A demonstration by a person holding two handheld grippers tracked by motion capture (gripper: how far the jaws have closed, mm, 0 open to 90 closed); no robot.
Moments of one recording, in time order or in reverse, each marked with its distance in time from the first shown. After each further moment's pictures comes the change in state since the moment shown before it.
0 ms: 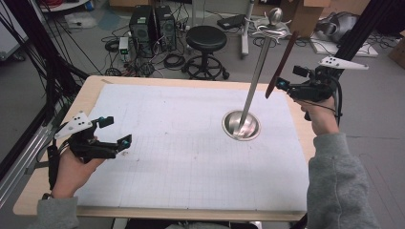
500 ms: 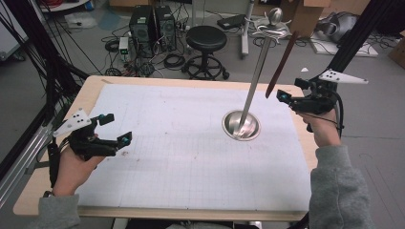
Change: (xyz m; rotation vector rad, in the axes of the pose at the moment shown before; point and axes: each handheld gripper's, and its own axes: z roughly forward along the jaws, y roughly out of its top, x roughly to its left) left arm 0.002 0.006 0.002 -0.032 -0.012 -0.007; right arm 0.000 -0.029 -0.014 0.033 -0.011 0.010
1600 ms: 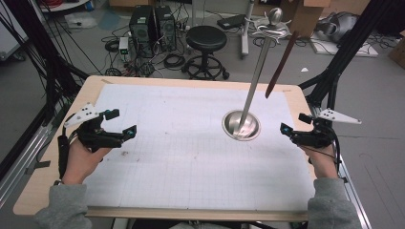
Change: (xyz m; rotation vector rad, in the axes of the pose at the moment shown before) left arm 0.018 -0.005 0.026 0.010 -0.004 -0.017; right arm -0.005 -0.100 -0.026 0.084 -0.111 0.082
